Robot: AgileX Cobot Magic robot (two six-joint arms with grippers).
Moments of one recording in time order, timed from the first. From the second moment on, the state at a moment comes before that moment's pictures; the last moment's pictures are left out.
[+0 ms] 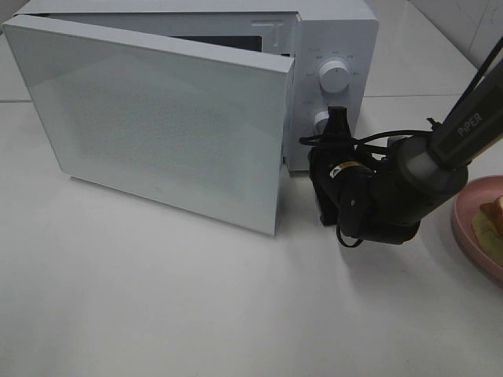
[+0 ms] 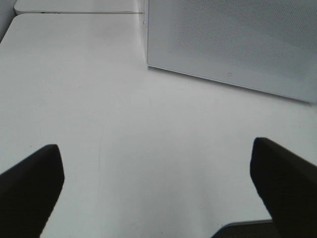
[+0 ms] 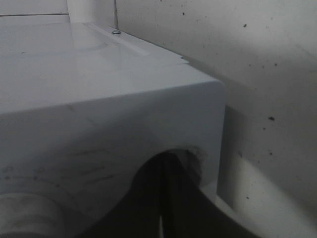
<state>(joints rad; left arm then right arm) 0.02 0.00 -0.52 -0.15 1.07 0.07 0.52 2.20 -0.90 0.58 -0.97 1.38</state>
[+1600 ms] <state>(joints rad) 0.02 -0.01 -0.52 -0.15 1.07 0.07 0.50 1.95 -0.72 0.43 -0.69 1.40</state>
